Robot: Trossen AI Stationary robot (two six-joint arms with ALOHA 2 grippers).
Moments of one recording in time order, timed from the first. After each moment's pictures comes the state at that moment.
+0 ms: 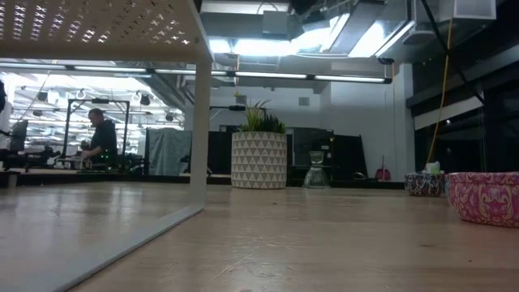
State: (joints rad) left arm -0.05 1.35 0.66 0.46 1.15 0.11; right arm -0.07 1.55 1.60 -0.76 -0.39 -0.33
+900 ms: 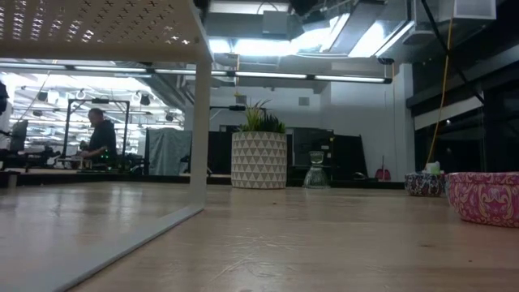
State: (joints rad) left arm 0.18 1.35 0.66 0.53 1.43 0.03; right arm -0.07 1.55 1.60 -0.78 -0.39 -0.35
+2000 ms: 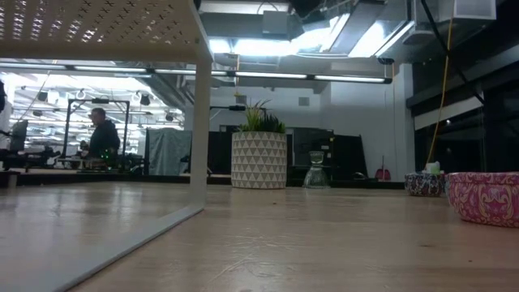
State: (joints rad) left arm -0.08 1.35 0.66 0.31 1.11 0.14; right arm -0.07 1.55 1.60 -0.80 -0.39 -0.36
